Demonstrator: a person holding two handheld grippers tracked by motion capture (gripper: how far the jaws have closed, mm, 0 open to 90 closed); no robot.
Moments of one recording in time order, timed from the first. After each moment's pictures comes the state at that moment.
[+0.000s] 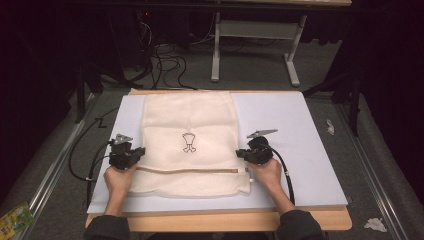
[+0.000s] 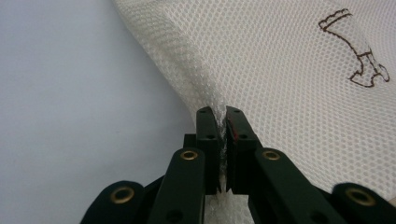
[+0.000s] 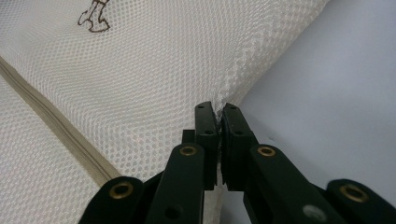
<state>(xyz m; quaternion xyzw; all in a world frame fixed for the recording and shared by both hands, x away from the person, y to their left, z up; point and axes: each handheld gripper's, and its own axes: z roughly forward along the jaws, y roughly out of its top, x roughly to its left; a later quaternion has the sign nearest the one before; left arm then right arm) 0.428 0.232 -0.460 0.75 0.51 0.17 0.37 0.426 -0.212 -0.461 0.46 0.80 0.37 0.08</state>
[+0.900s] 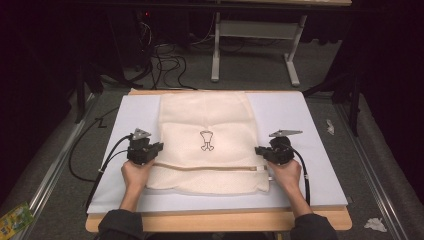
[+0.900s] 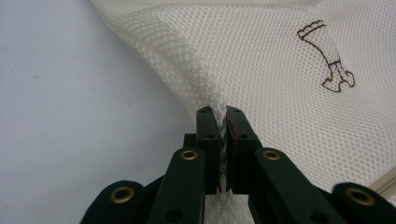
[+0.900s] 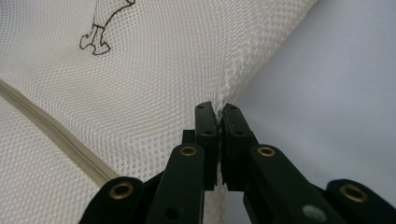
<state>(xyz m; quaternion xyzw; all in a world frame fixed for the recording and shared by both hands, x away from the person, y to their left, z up) 0.436 0.178 -0.450 0.77 0.47 0.16 0.41 0.413 -0.270 -0.450 0.50 0.77 0.38 0.12</state>
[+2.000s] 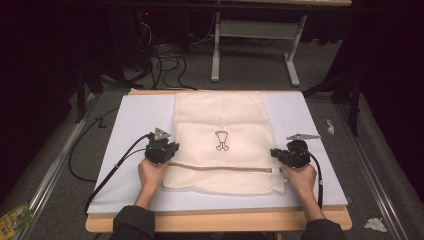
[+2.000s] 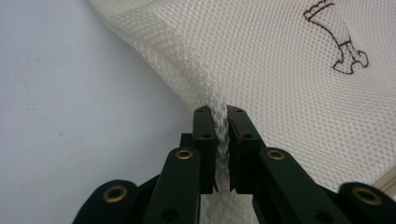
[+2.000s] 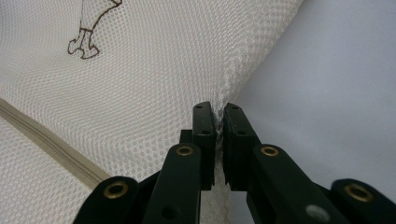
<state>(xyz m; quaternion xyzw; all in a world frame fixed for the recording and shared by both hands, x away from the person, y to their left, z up) 0.440 0.132 -0.458 0.79 0.44 0.17 0.39 0.400 -0.314 -0.457 0.53 0.75 0.37 0.14</state>
